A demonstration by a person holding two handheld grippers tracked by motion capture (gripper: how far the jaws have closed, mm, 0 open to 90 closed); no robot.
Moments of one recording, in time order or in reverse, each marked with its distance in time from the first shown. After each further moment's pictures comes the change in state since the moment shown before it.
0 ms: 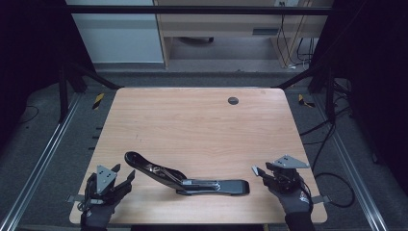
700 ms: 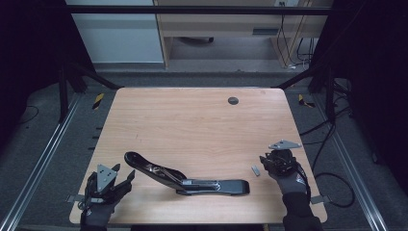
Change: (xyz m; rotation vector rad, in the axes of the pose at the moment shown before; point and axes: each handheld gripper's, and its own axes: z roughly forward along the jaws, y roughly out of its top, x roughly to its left) left arm 0.001 0.000 0.003 0.020 -0.001 0.006; right arm -0.022 0.028 0.032 0.135 -0.057 0.015
